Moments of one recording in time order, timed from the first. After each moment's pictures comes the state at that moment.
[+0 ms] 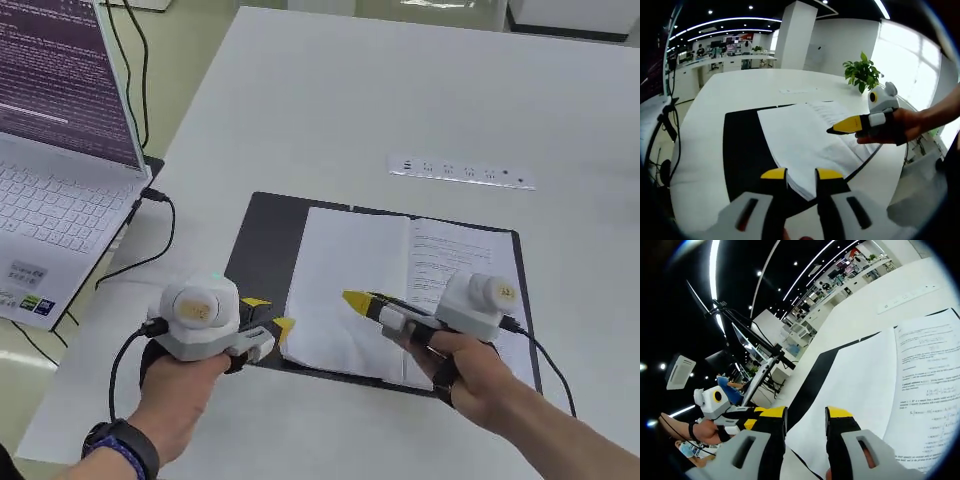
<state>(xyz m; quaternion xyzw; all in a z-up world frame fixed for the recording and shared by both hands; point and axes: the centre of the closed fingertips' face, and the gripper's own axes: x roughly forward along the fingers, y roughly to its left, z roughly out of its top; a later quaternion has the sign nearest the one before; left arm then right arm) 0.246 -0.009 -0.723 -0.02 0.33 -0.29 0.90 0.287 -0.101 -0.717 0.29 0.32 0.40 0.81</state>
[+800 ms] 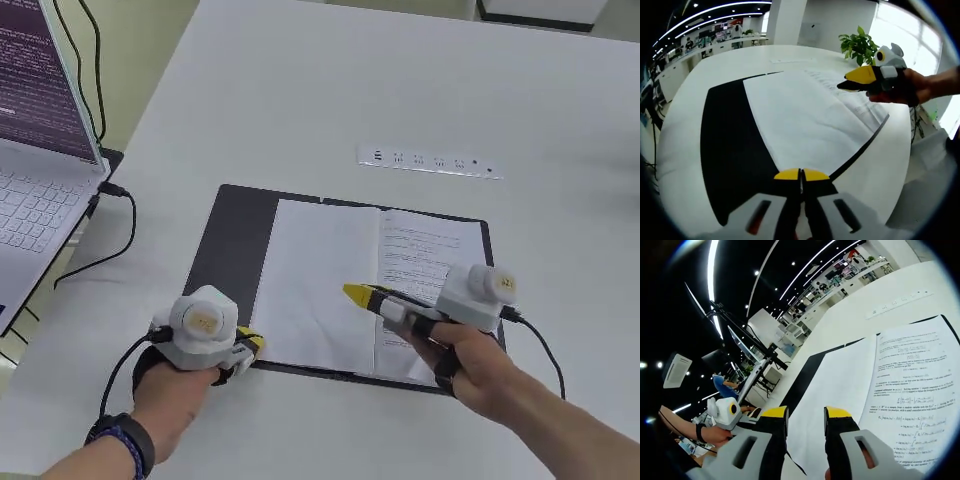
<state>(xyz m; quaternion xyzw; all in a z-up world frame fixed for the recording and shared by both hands) 0.226 -0.017 -0.791 0.02 0.40 -0.30 0.86 0.293 -0.135 -0.724 0.27 0.33 0.38 0.82</state>
